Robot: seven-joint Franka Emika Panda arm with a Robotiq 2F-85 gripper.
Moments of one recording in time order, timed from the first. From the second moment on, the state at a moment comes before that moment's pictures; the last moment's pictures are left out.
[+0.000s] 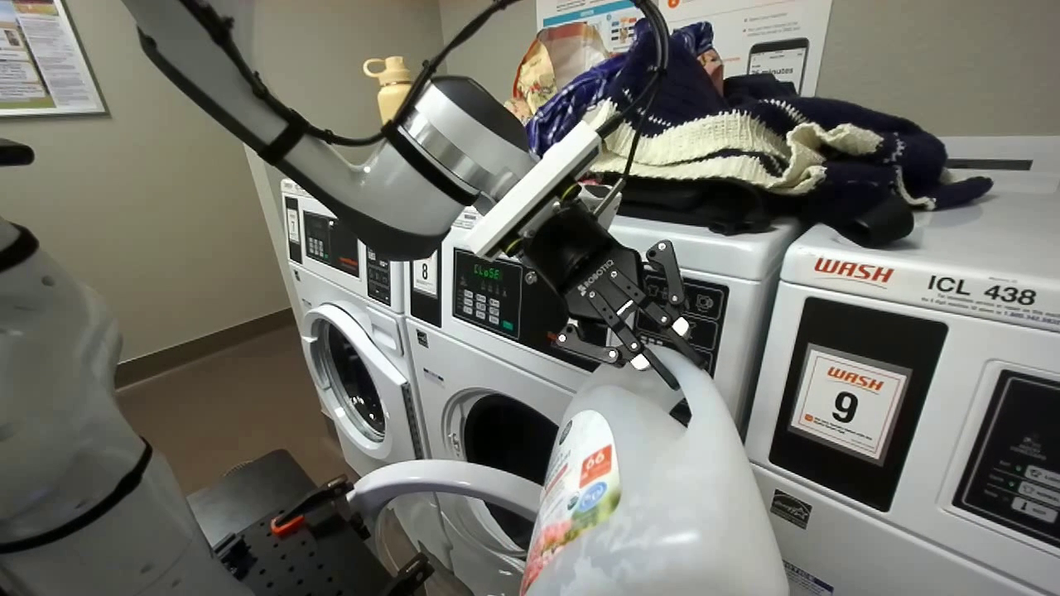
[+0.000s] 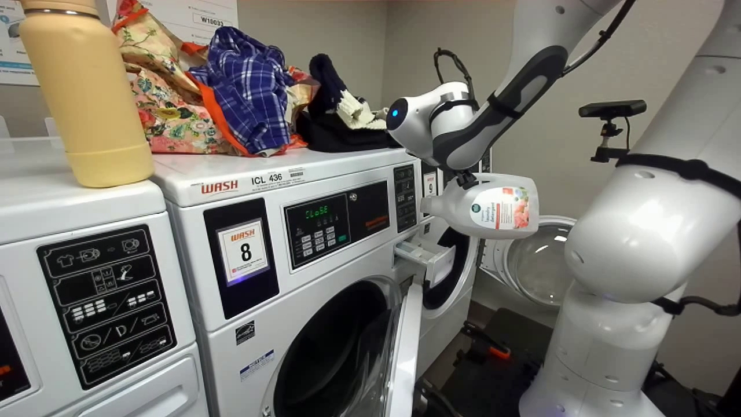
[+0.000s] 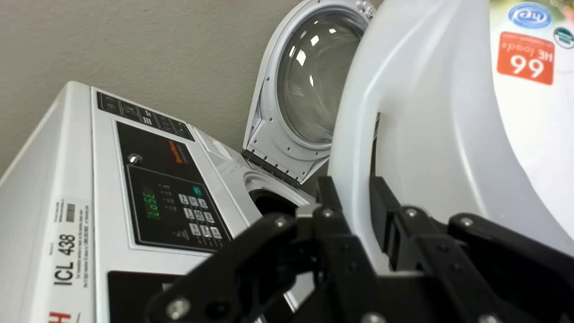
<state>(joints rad) -0.20 -0.23 -0.15 -2.53 -1.31 1.97 -0.15</state>
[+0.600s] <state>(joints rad) -0.20 -0.07 -0.15 -2.44 -1.41 1.92 -0.25</state>
